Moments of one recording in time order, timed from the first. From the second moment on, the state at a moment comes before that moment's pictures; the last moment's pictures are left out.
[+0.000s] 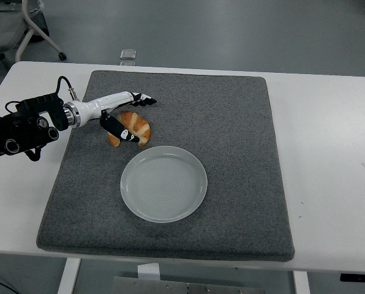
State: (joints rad) left arm -1.08 0.53 0.14 -0.87 0.82 0.03 -0.45; right arm 0.02 0.00 -0.14 0.12 0.04 -0.12 -0.06
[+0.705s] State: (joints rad) left arm -1.07 0.54 0.14 -0.88 0.82 0.04 -0.47; right arm 0.02 0.00 -0.14 0.12 0.04 -0.12 -0.06
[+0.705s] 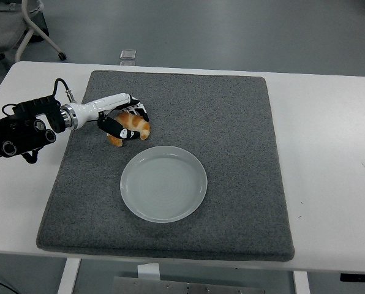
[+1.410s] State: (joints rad) left arm -1.21 0.67 0.06 -0.86 0.79 0.03 -0.47; right arm 0.02 0.00 -0.14 0.12 0.04 -0.12 -0.06
